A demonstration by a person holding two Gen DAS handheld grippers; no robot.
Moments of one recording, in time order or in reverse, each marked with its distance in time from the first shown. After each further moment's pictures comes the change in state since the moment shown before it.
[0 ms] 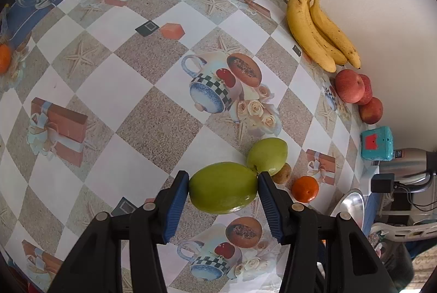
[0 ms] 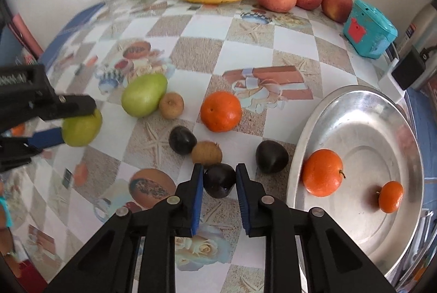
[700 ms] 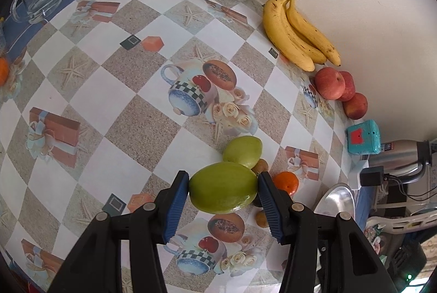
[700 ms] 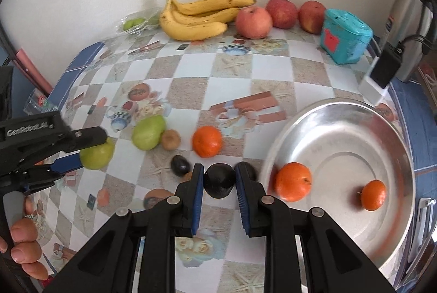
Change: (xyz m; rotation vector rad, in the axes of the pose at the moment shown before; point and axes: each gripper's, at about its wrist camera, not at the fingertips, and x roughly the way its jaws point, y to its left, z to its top) left arm -0.016 -0.019 -0.007 0.050 -0.034 -0.038; right arm -0.041 -0.030 0.007 0.108 -0.107 0.043
